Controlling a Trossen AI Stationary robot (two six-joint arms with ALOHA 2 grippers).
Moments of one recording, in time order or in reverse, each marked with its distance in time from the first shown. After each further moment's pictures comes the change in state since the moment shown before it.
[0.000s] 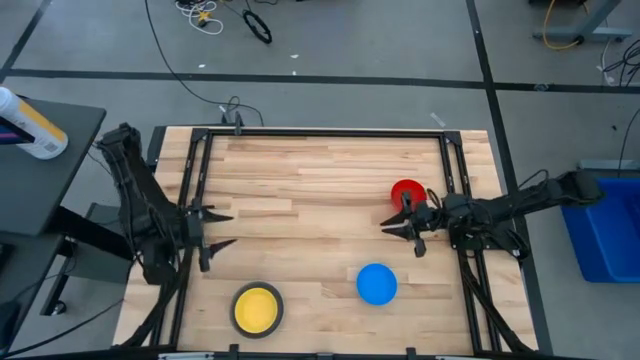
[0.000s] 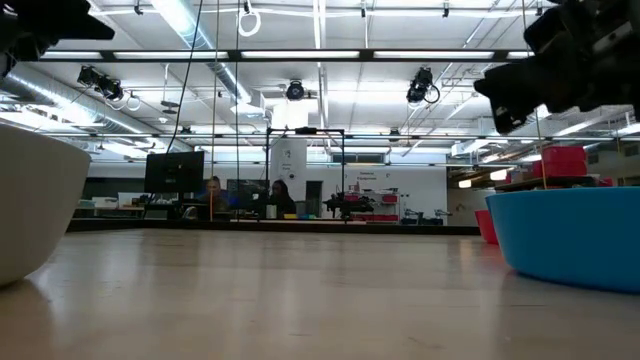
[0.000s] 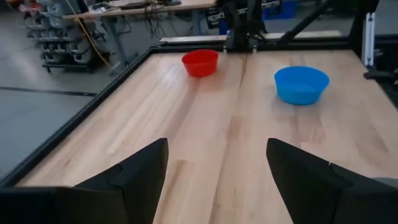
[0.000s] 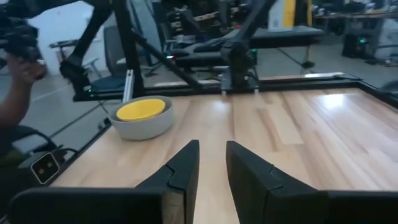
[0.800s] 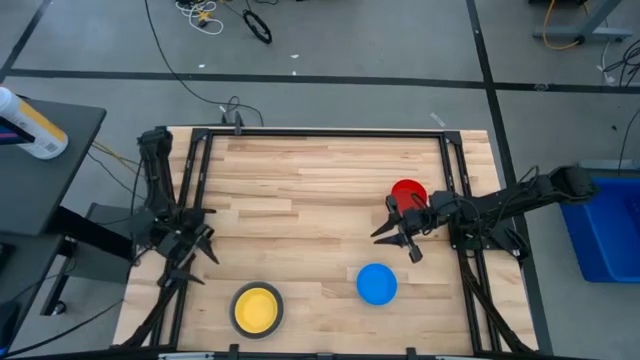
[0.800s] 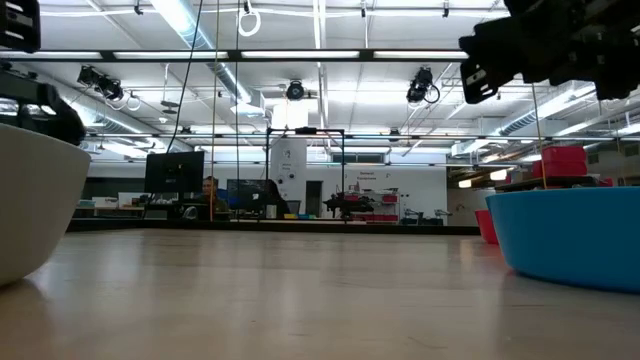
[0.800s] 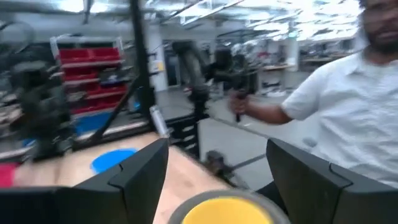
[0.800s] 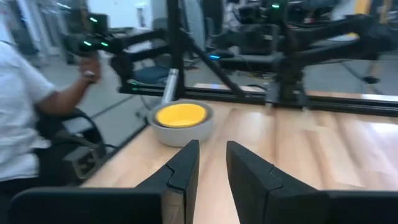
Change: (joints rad) left arm -0.199 -0.609 -0.653 1.267 0.481 1.122; right arm 0.000 0.204 0.180 0.011 -0.206 -0.078
